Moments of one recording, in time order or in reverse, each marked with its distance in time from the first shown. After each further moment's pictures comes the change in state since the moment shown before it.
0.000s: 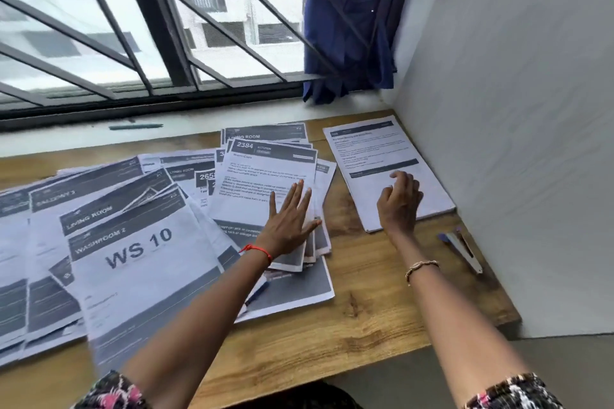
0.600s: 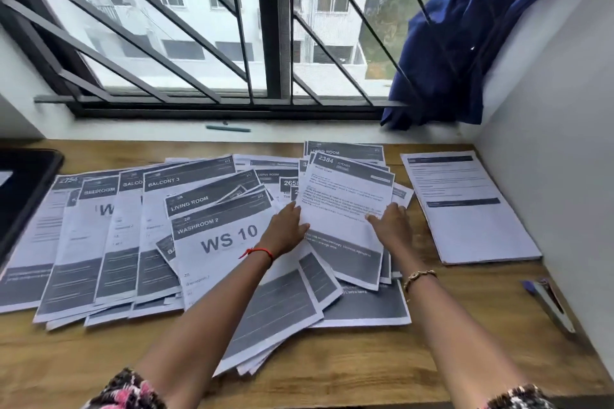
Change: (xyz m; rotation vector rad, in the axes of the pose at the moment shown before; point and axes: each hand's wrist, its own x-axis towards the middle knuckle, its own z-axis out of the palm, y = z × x) left_hand -0.064 -0.127 -0.038 -0.298 0.021 -0.338; right_hand -0.039 -0.125 0.066 -0.059 -0.620 0.127
